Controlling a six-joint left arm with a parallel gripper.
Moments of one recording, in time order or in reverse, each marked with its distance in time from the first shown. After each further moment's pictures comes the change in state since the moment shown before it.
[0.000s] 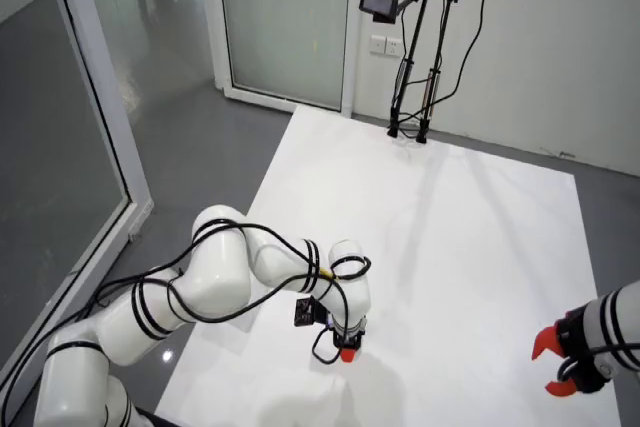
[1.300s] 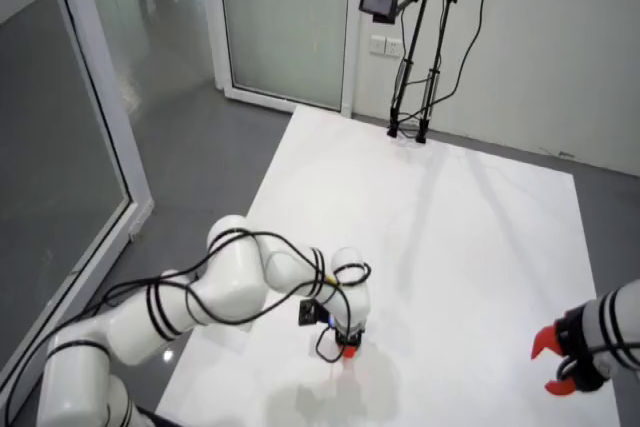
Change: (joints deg) arm 2.4 7.3 -4.5 2.2 -3.5 -0.5
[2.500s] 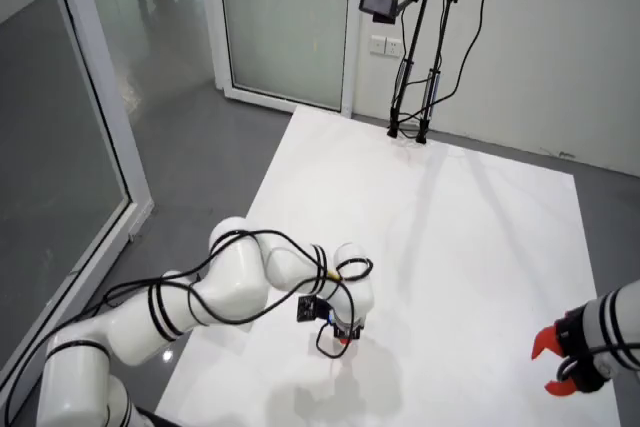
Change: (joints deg) arm 0.6 1.1 -4.0 -0.7 5.7 1.1
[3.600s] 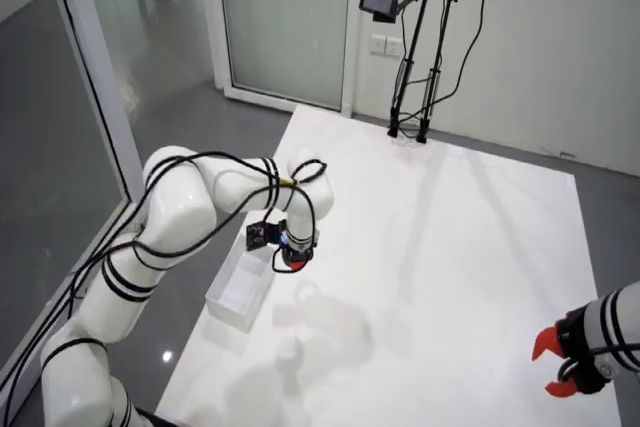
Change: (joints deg) arm 13.0 -22.1 14.8 1.3 11.9 2.6
